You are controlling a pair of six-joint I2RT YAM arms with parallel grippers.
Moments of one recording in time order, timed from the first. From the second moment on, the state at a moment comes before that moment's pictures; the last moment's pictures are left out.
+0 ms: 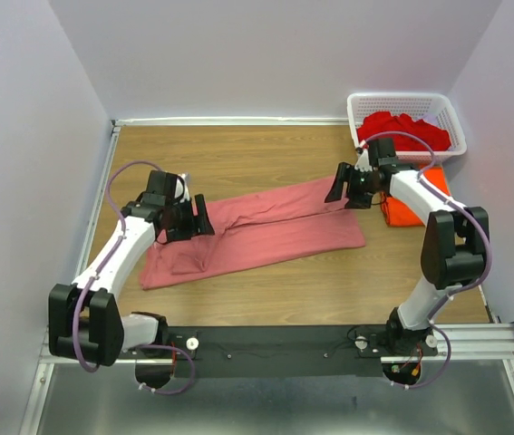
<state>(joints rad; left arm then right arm) -0.19 1.25 0.87 -0.67 0.28 -0.37 0.12 1.73 1.22 -0.53 -0.36 0.33</state>
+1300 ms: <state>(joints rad) 0.13 1.64 0.93 -0.34 0.05 -0.40 0.12 1.99 1.34 -0.38 -0.24 0.49</state>
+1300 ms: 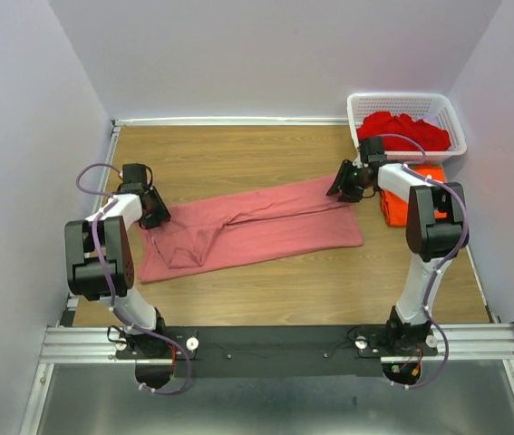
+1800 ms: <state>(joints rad) 0.13 1.75 1.14 -0.38 0.04 -0.38 0.04 1.98 1.33 -0.36 -0.25 0.47</state>
